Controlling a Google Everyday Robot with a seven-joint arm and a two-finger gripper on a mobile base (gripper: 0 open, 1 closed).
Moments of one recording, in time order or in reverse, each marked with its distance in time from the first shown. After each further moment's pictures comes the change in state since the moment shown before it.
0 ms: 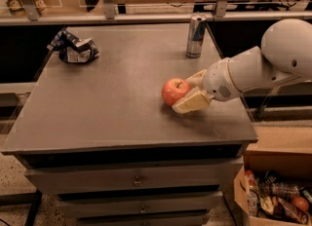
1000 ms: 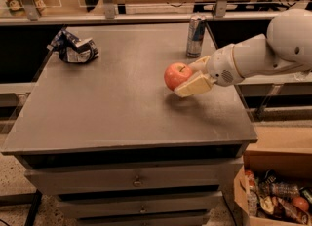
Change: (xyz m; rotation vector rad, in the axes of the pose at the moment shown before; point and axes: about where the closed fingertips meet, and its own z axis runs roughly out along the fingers) arm -0.015 -0.044 -0.008 0.039 -0.075 0.012
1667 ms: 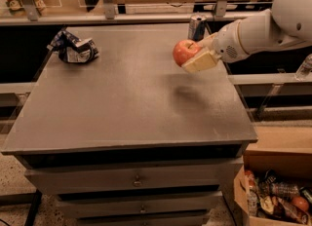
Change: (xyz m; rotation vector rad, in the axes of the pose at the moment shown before) arm -0.021 -0.066 -0.022 0.132 0.023 -0.016
